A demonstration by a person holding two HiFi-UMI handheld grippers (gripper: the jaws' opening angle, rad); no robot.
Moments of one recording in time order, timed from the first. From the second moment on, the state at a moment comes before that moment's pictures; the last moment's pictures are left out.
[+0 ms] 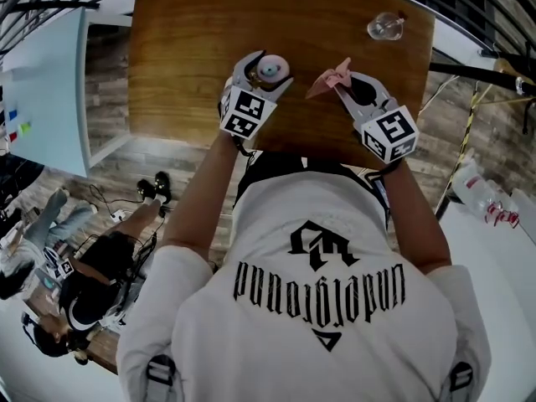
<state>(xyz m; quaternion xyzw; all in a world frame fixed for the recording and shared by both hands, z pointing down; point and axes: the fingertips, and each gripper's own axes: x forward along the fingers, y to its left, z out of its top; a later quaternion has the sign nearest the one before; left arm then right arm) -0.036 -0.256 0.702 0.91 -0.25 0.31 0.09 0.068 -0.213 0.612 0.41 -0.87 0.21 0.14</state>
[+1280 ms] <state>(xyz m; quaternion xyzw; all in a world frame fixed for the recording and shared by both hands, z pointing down) -0.034 -0.138 0.476 0.92 -0.36 0.09 0.10 0.112 -0.097 0.471 0.33 -0.93 0.09 0.10</state>
